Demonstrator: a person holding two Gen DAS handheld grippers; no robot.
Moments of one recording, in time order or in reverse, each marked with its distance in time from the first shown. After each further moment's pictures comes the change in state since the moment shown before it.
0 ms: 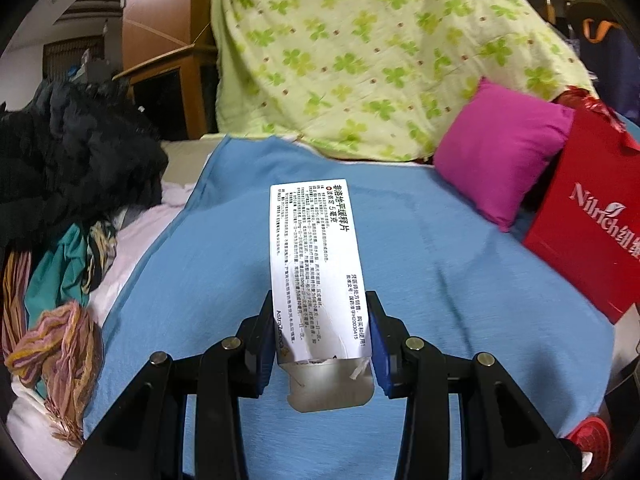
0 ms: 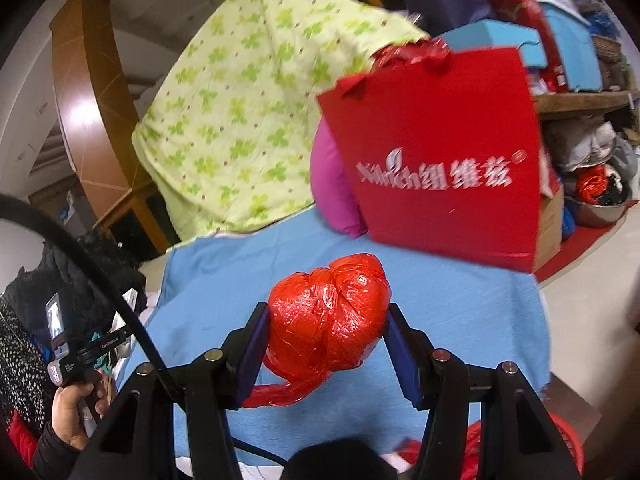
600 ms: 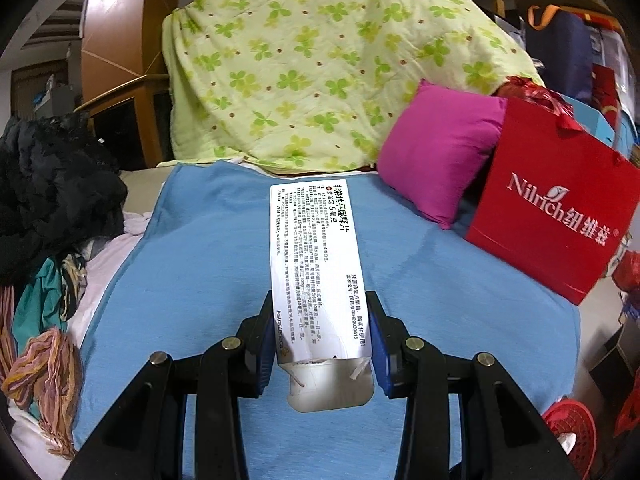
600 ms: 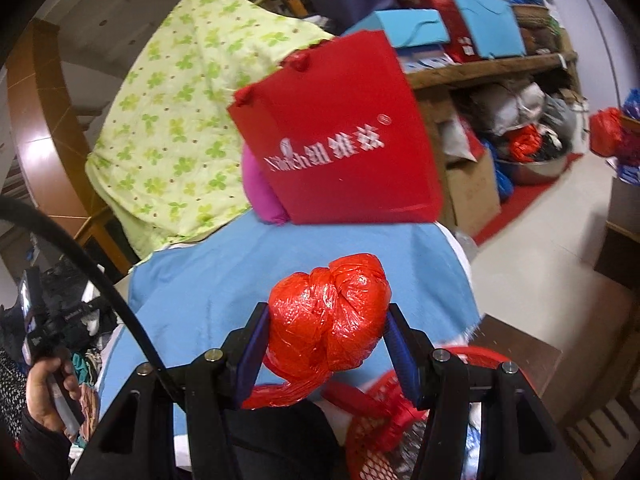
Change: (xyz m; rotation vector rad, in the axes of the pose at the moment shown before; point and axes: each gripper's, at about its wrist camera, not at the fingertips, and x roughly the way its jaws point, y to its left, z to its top) left arm -0.036 -0.064 0.001 0.094 -0.036 -0.115; right arm -0.065 -0.080 -0.063 0.156 0.019 -0.163
